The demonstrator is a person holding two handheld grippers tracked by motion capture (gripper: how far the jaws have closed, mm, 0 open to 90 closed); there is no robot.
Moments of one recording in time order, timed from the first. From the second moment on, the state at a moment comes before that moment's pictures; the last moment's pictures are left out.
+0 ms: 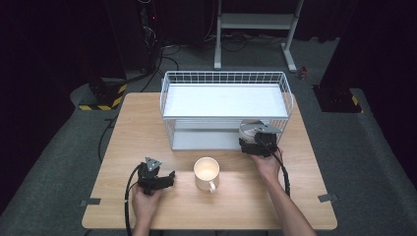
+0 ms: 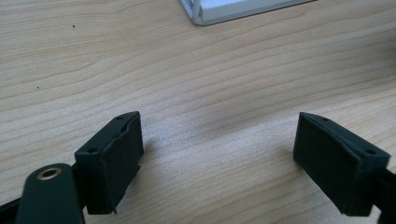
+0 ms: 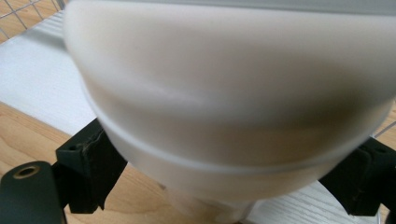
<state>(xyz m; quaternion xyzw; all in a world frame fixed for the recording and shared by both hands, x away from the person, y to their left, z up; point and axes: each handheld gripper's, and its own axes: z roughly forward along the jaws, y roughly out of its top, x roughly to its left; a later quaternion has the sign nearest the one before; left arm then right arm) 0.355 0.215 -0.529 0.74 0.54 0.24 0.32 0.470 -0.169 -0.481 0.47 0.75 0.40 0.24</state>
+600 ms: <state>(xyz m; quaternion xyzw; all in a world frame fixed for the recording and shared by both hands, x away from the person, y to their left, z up) 0.355 0.215 -0.528 0.74 0.54 0.24 0.32 0.446 -0.183 -0.482 0.48 0.75 0.39 0.24</state>
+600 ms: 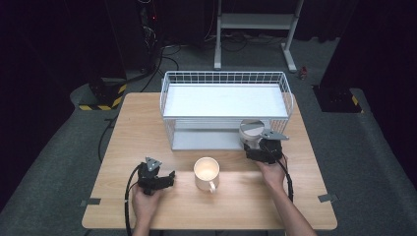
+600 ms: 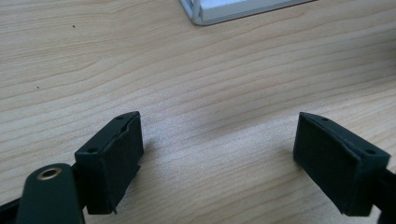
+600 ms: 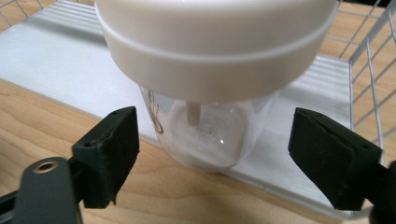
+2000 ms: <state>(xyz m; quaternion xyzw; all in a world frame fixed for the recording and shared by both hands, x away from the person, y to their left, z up) 0.355 0.215 -0.528 0.74 0.54 0.24 0.32 0.463 -0.166 -0.490 0.51 0.74 0.36 0.26</state>
